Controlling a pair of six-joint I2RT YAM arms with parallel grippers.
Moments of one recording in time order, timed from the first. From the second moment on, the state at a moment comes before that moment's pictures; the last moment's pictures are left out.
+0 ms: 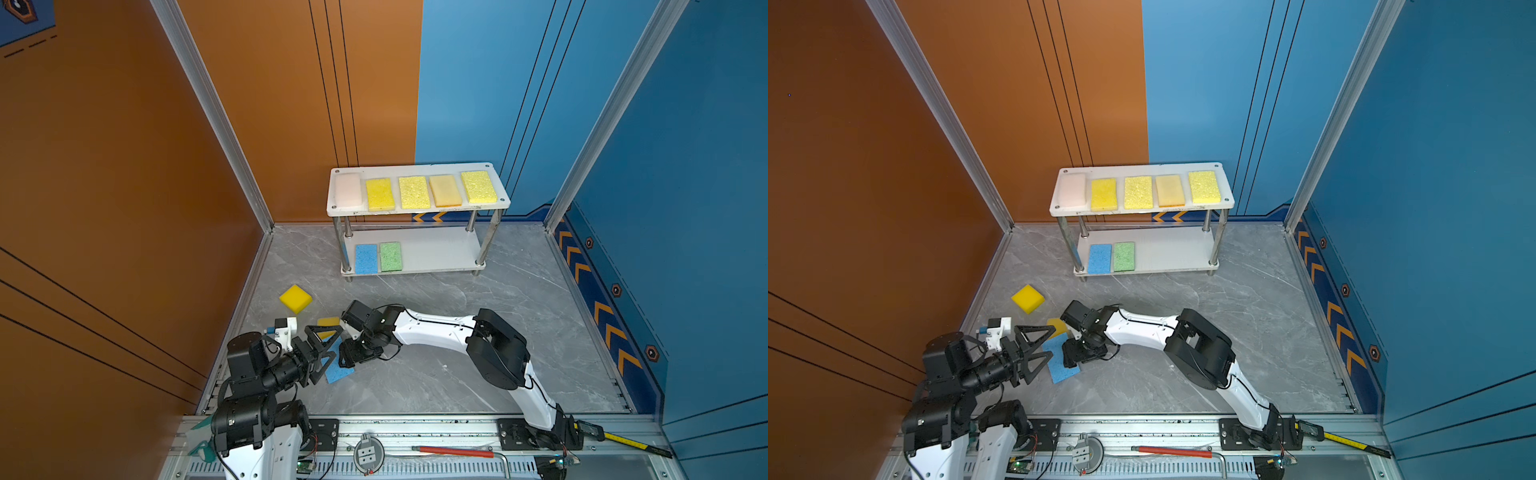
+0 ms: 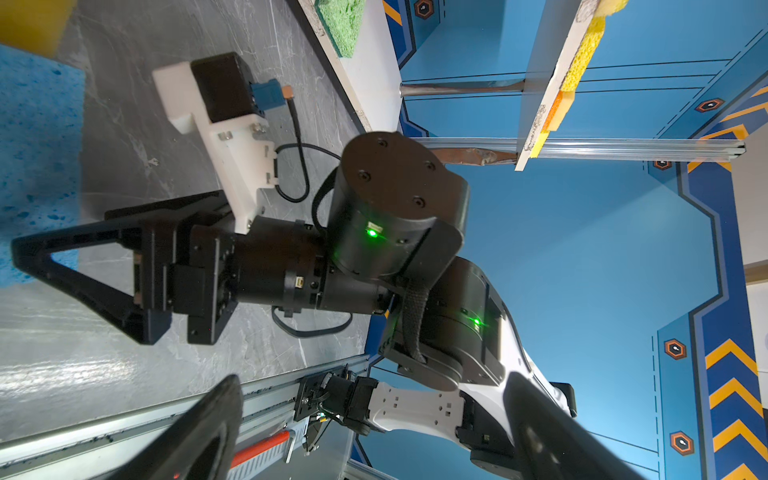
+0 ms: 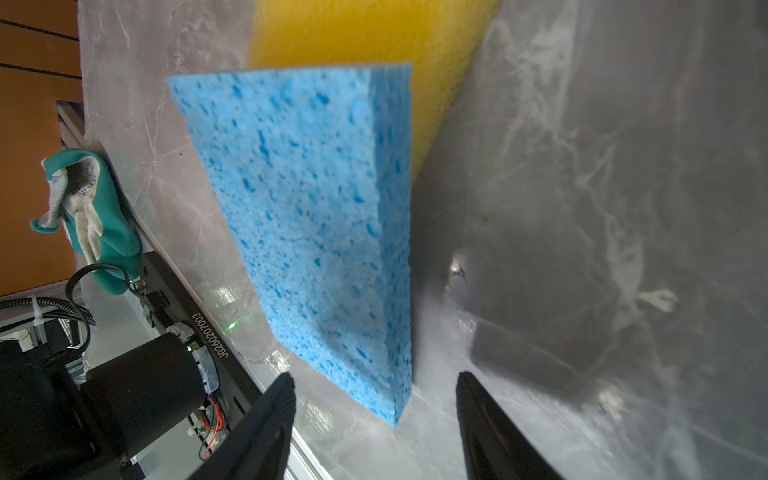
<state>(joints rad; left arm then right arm) 0.23 0.34 0.72 -1.01 0.94 -1.01 1.11 2.20 1.68 -0.56 -0.35 0.67</state>
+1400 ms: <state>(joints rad) 0.23 0.33 0.75 -1.05 0.93 -0.99 1.06 2.06 1.52 -0.51 -0.35 0.67</state>
